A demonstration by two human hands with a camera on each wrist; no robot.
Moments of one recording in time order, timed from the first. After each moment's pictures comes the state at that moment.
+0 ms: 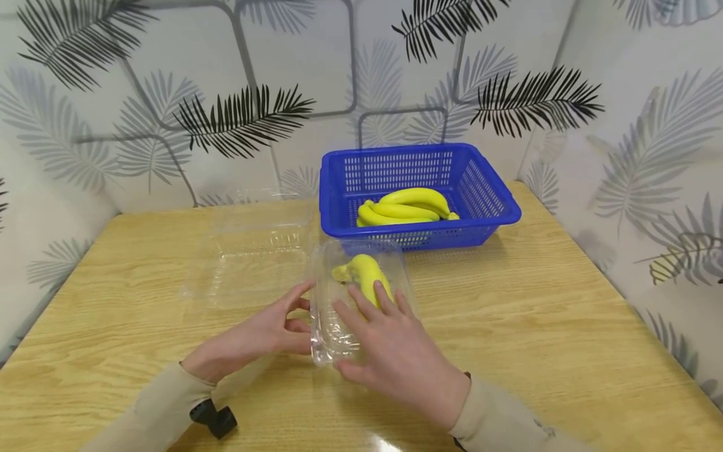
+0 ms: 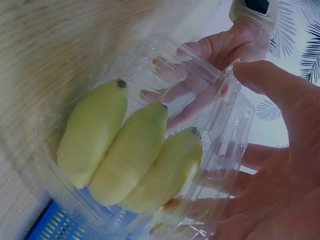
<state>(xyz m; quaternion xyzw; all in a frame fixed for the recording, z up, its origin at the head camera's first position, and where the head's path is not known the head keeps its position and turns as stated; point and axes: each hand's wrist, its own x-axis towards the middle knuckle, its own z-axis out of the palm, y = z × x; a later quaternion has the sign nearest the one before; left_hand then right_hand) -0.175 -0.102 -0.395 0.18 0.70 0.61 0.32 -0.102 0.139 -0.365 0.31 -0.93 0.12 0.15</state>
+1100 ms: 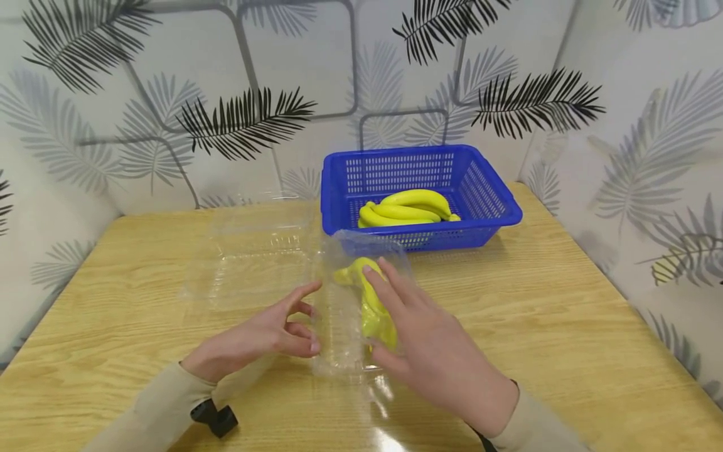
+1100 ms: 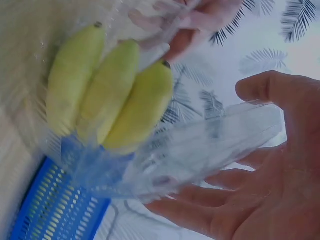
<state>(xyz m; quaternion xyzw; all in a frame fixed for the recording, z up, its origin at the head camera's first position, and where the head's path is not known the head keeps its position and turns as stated) -0.175 -0.106 -0.392 0.18 0.70 0.60 0.34 -0.090 0.169 -0.339 0.25 -0.94 0.20 0.12</state>
